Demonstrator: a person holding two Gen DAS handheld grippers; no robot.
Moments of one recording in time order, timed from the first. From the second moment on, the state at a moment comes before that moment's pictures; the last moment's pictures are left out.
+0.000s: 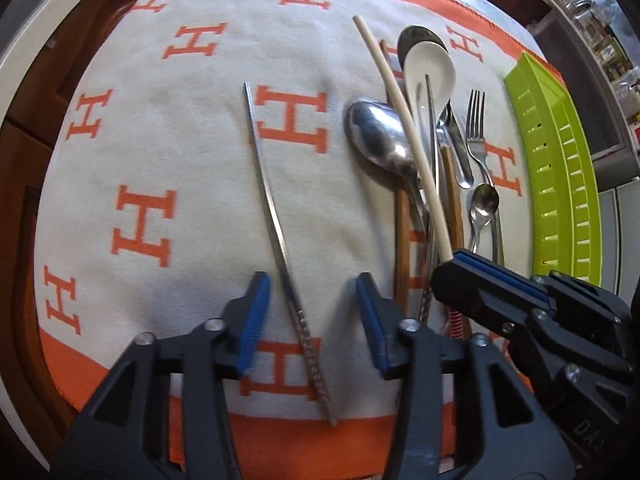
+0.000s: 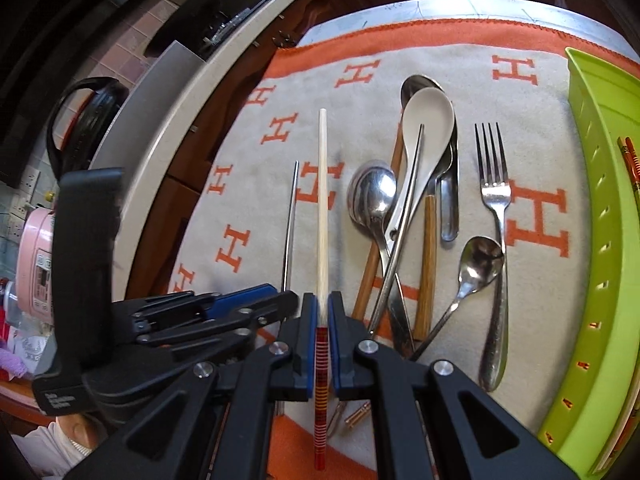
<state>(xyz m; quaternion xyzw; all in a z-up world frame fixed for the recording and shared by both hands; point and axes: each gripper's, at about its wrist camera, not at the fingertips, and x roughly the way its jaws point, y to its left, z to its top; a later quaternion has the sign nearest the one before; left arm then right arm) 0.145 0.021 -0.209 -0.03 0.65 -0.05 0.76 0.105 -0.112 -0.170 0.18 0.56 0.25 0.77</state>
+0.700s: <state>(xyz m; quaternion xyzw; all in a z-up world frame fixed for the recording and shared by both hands) 0.133 0.016 -0.184 -0.10 0.63 -0.05 0.77 0.092 -0.171 -0.161 0.25 0.52 0.26 0.77</state>
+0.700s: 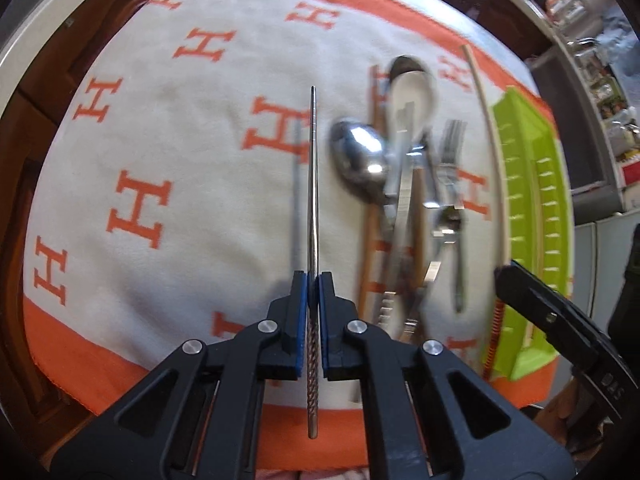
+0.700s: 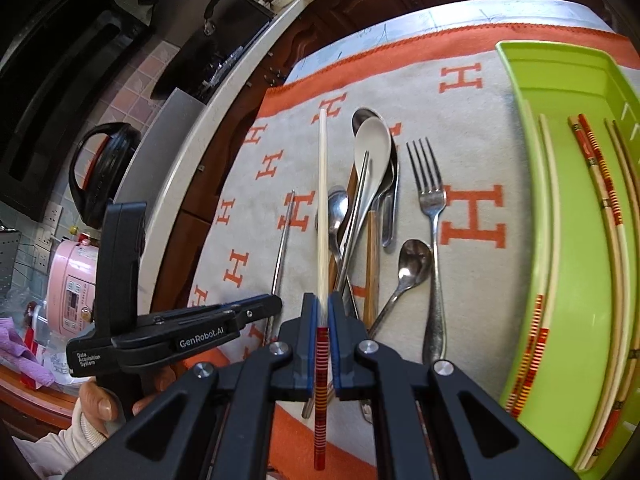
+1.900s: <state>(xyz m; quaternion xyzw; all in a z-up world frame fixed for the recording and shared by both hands) 0.159 -0.206 -0.169 -0.01 0.60 -0.23 0.77 0.063 -0.311 -0.158 0.22 0.50 0.06 0.83</state>
